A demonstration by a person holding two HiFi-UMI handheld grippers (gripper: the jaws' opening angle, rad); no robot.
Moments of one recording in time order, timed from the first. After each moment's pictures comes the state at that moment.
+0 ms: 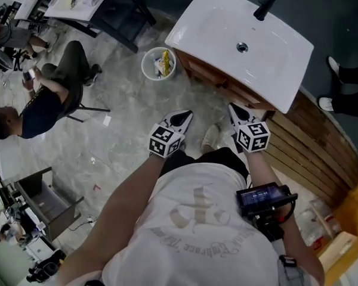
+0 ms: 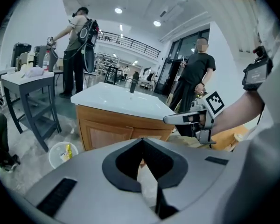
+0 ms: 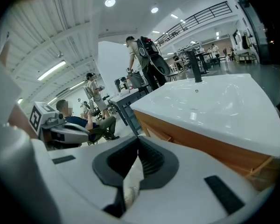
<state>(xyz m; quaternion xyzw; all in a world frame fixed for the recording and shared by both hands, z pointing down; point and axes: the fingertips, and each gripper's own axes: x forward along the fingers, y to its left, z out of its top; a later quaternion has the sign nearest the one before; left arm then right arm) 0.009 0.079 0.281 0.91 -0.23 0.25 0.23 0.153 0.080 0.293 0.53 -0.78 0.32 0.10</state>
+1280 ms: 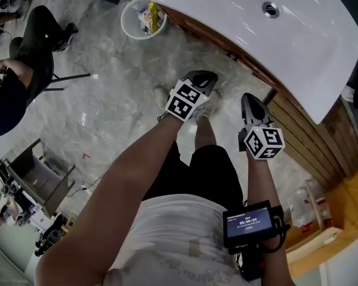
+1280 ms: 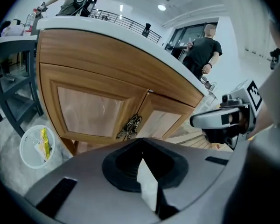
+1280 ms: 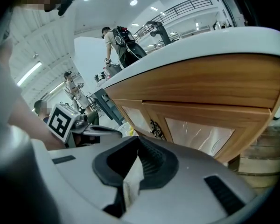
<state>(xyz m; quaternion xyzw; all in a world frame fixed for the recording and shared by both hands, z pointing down) 0.103 0.020 0.490 0.89 -0.17 0.31 0.28 0.185 0.081 0.441 0.59 -0.70 0.39 0.11</state>
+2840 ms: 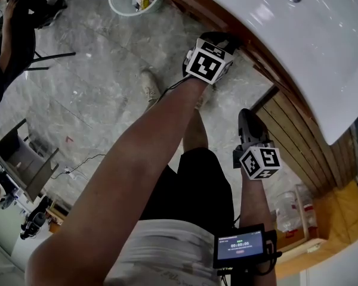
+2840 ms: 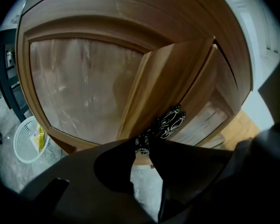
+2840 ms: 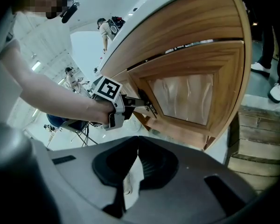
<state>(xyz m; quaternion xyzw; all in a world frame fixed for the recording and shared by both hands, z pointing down) 0.177 -0.039 0.596 0.86 -0.26 0.32 0.30 0.199 0.162 0.522 0.55 -0.70 0.44 0.13</state>
